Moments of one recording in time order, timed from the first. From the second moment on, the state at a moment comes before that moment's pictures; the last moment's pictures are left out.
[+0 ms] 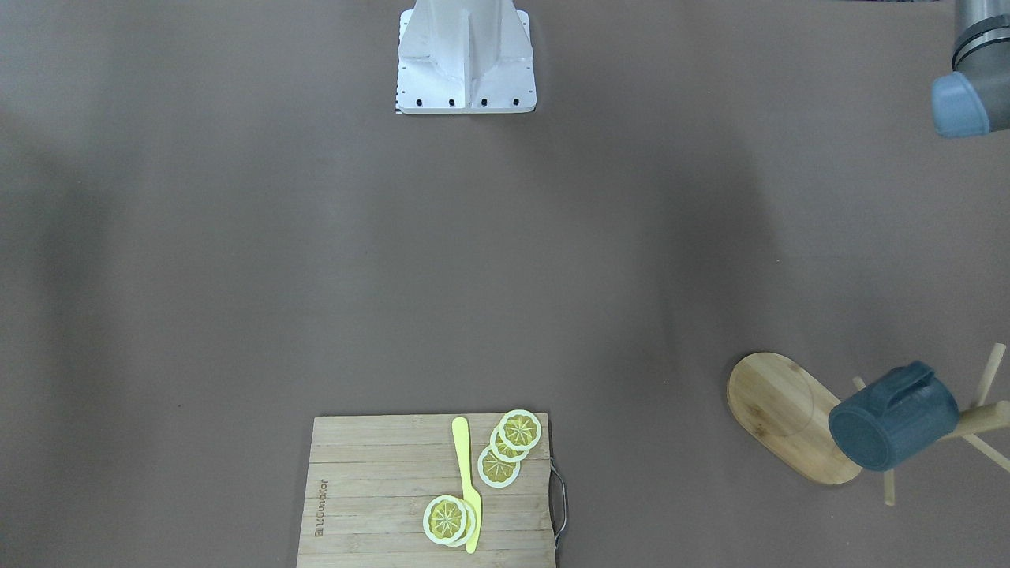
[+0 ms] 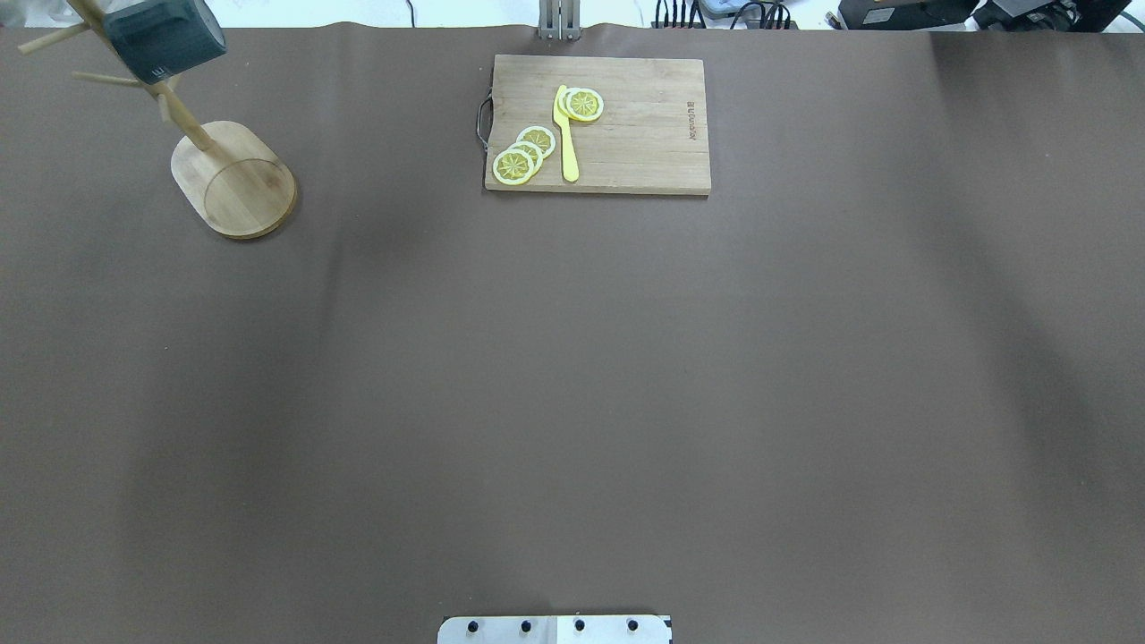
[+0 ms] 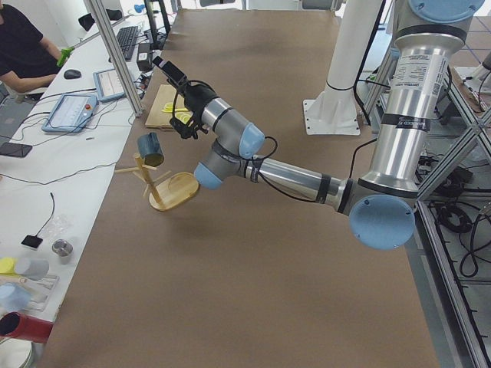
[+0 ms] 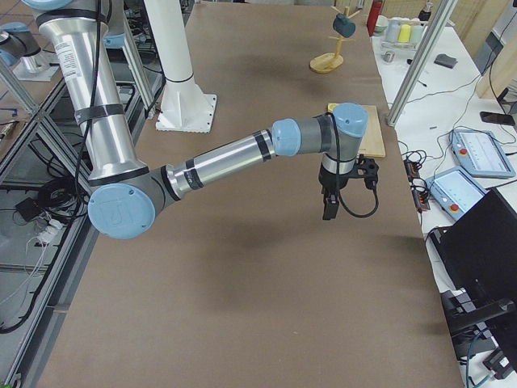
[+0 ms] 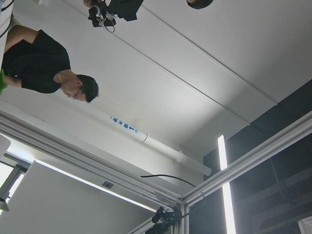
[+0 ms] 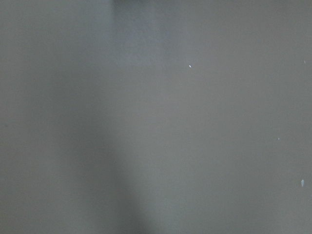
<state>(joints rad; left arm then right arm) -1.33 -1.75 -1.68 -3.48 -1.61 -2.65 1.46 -1.35 1.74 -1.86 2.25 0.20</state>
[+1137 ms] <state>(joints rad) -1.73 -1.71 -1.67 -2.63 -2.11 -1.22 1.54 -1.60 1.64 -1.57 2.29 0.21</state>
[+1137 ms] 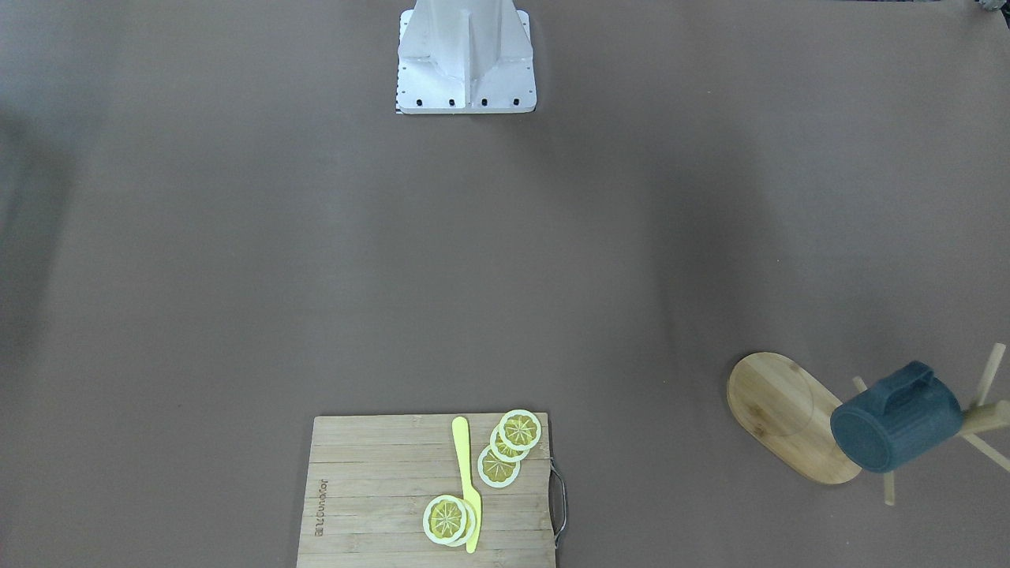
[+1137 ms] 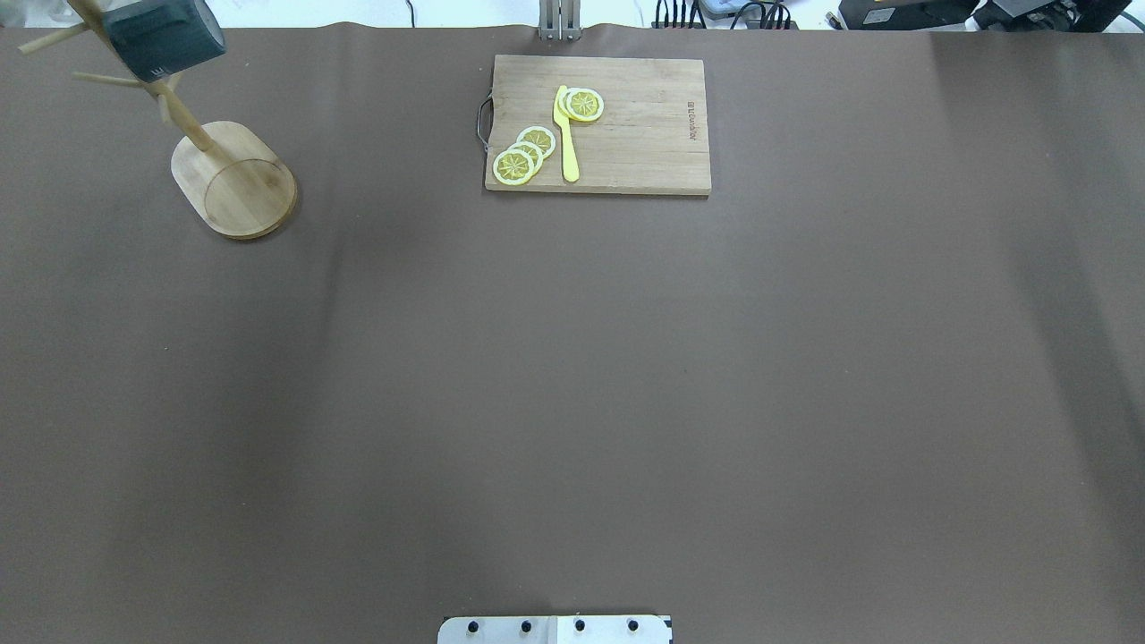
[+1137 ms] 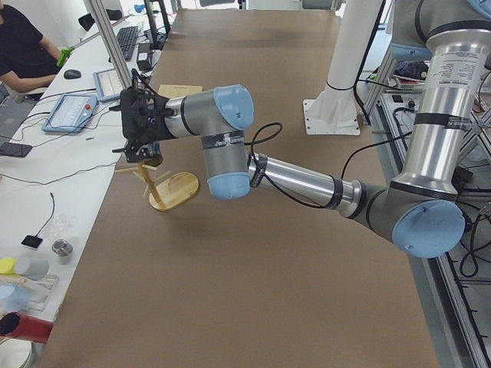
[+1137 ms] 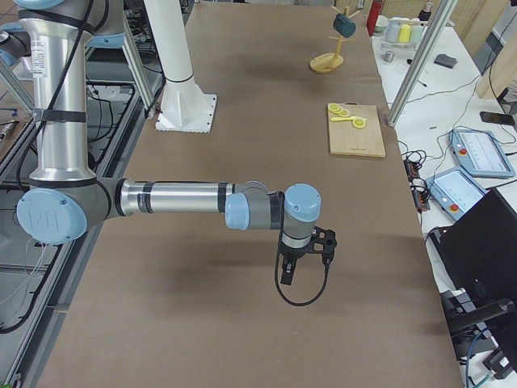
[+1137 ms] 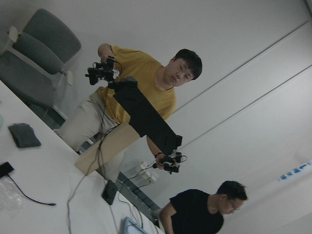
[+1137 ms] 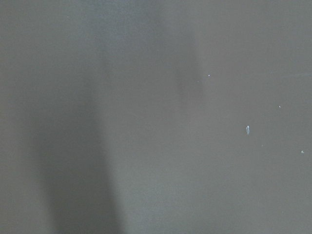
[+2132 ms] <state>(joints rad) -1.68 -1.73 -1.60 -1.83 -2.07 -0.17 1.56 -1.60 1.67 -1.57 2.34 0.22</state>
